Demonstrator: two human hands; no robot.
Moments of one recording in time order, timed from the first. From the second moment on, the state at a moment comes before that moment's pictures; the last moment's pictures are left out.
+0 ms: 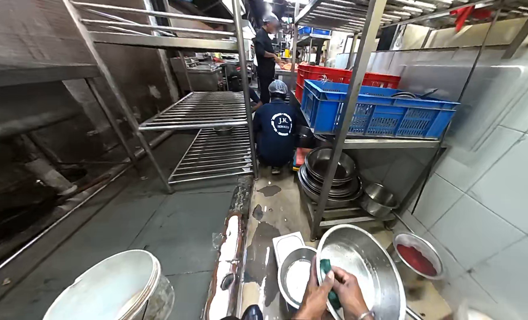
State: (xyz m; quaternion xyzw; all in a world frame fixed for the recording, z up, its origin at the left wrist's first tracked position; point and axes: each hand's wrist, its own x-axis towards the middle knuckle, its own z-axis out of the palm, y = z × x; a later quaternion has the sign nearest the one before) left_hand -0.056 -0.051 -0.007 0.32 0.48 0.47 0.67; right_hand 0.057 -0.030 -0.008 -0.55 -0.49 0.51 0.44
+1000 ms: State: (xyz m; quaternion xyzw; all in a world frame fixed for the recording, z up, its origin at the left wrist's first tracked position) left_hand -0.058 -0.037 0.012 0.31 0.50 0.52 0.61; right_hand 0.171 -0.048 0.007 -0.63 -0.77 0.11 -0.01
